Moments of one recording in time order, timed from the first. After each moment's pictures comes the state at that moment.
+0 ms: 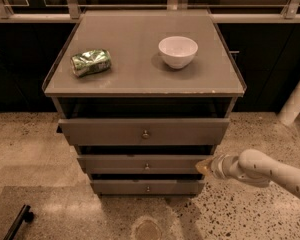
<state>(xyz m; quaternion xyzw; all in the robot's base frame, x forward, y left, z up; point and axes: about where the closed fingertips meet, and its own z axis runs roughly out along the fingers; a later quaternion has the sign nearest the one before) 0.608 -0.248 0.411 -0.33 0.87 0.15 0.34</state>
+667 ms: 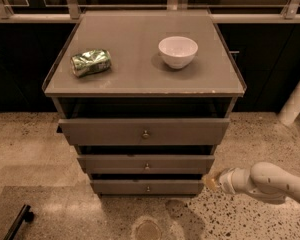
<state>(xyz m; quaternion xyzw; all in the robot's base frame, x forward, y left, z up) 0.542 -0.258 0.419 -0.27 0.89 0.19 0.31</state>
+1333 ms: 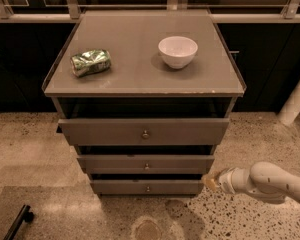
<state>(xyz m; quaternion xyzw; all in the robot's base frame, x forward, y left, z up) 0.543 -0.258 0.419 -0.27 0.89 0.19 0.31</state>
